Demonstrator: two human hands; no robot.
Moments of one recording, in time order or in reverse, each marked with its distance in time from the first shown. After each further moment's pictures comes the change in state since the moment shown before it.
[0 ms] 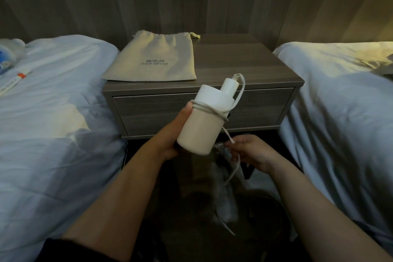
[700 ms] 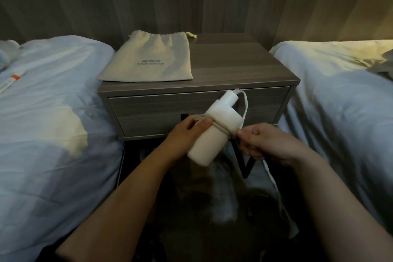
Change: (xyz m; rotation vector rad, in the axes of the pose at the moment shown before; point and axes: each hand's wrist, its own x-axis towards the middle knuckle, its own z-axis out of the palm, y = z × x) left_hand -0.002 -0.009 0.022 0.454 0.161 0.179; right_hand -0.041 -0.035 -0.021 -0.211 -0.139 -0.195
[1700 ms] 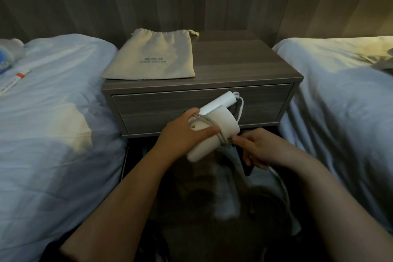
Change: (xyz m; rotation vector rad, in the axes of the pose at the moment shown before) left_hand 0.000 0.000 -0.008 0.514 0.168 -0.007; right_hand -0.004 -0.002 0.014 -0.479 0.017 0.074
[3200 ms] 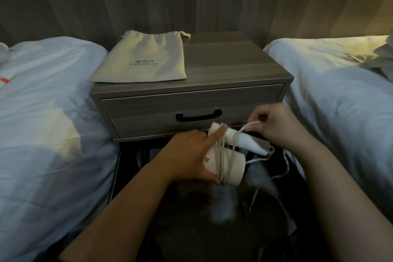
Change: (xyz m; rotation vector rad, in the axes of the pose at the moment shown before) left_hand -0.014 -0.004 0.018 0.771 -0.160 0.697; right_hand -0.002 0.003 -0.042 -0.208 0.477 -0.098
